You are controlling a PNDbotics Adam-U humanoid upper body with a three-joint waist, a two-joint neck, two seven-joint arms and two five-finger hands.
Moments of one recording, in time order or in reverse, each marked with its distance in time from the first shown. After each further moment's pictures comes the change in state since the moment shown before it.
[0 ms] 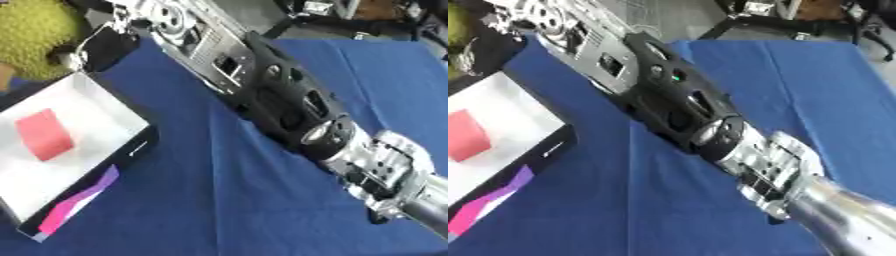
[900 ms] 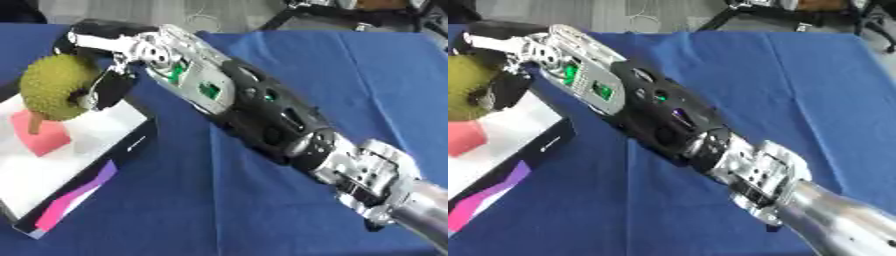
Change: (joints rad) left arm 0.000 0.008 0.025 0.005 0.000 -0.010 0.020; right arm 0.058 0.028 0.039 0.131 0.096 -0.044 0.054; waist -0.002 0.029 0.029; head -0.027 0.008
